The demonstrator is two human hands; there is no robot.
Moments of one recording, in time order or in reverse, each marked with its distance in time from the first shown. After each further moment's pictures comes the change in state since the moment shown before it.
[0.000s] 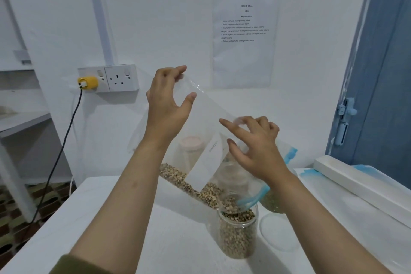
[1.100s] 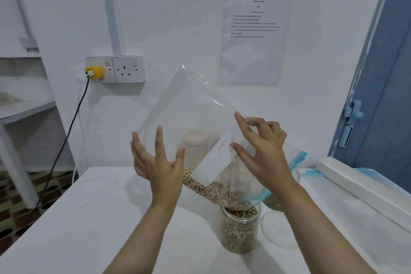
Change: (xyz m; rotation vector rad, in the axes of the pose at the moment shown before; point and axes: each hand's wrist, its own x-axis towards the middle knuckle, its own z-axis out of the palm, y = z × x) left_hand -0.146 -0.048 0.019 0.300 0.178 -0.479; right_hand -0.017 -0.007 0.004 0.049 0.099 -0.033
